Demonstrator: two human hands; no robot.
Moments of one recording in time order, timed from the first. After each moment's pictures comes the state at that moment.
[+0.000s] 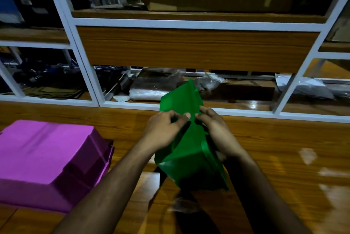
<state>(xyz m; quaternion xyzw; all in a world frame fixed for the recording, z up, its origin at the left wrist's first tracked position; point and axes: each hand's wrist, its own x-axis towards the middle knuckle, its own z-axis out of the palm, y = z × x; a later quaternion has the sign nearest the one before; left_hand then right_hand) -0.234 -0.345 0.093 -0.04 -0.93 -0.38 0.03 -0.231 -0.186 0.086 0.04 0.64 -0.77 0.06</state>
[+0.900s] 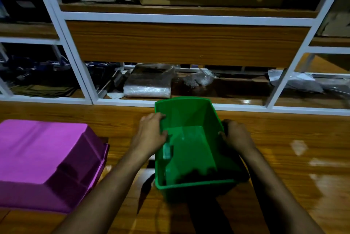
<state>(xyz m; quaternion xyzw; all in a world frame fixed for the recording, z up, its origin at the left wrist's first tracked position) -0.241 -0.365 0.046 -0.04 -0.95 -0.28 0.08 -0.246 -0.105 0.046 0.05 0.97 -0.24 0.00</state>
